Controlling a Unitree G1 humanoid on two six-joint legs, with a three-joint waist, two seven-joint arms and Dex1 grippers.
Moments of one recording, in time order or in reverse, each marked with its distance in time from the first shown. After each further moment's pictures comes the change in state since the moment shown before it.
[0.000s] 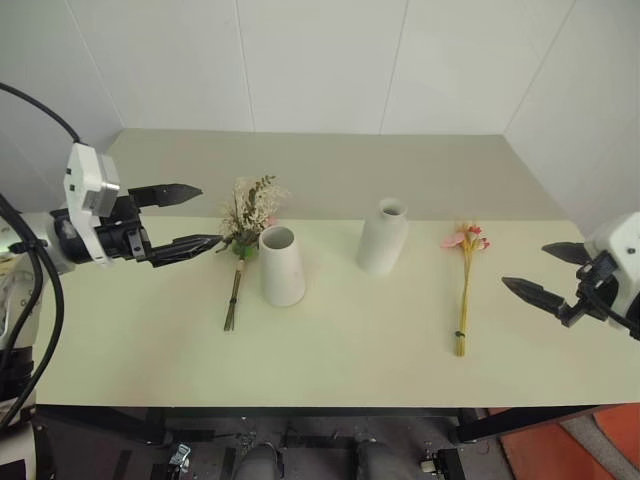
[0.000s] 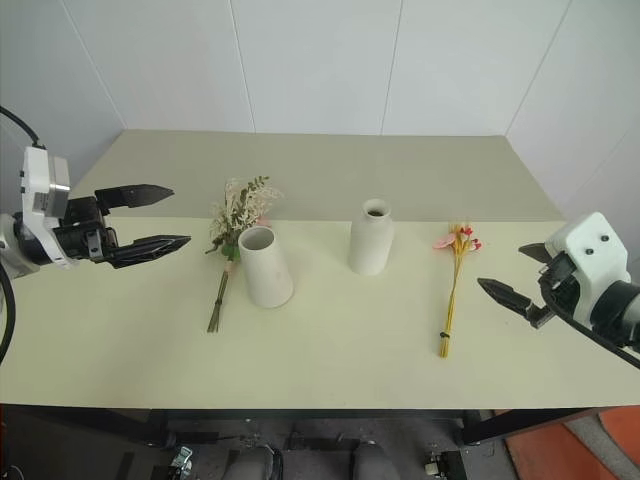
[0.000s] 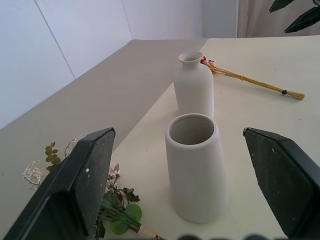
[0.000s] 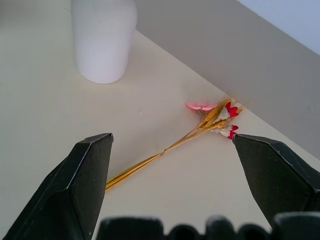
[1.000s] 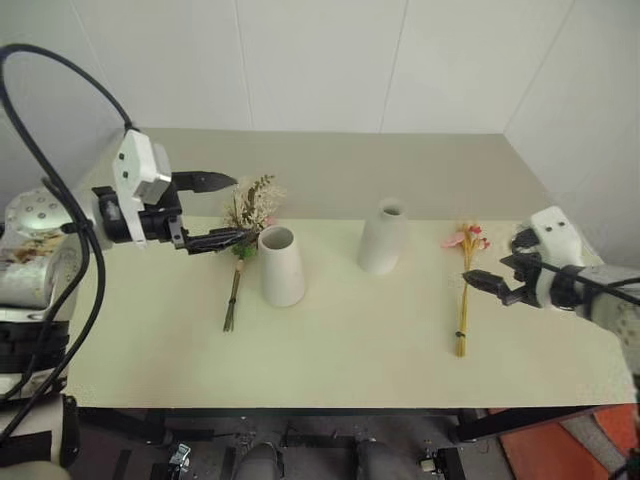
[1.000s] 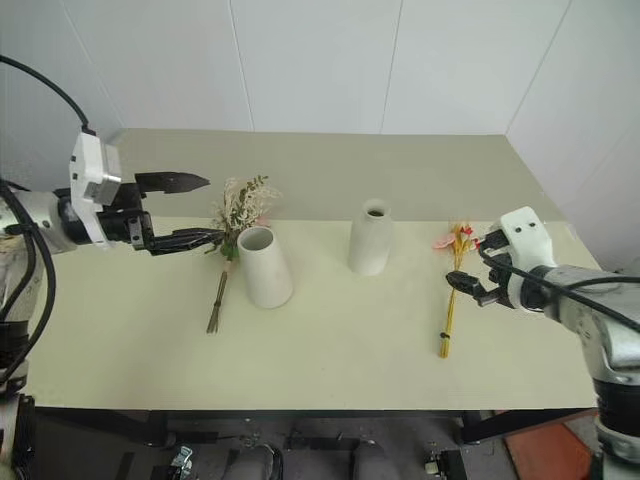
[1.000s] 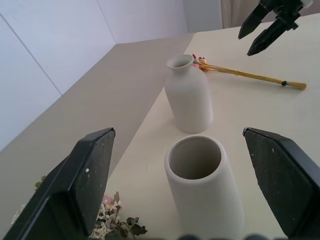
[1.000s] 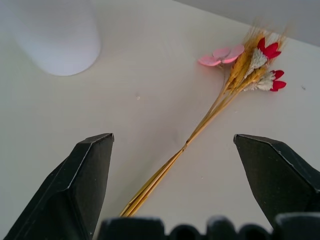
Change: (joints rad) left arm -0.183 -0.092 -0.184 0.035 0.118 -0.053 -0.008; right arm -0.440 0.156 0.389 0.272 -0.047 0.413 -0.310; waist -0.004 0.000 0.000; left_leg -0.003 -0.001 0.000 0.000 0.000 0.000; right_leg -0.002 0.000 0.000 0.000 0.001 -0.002
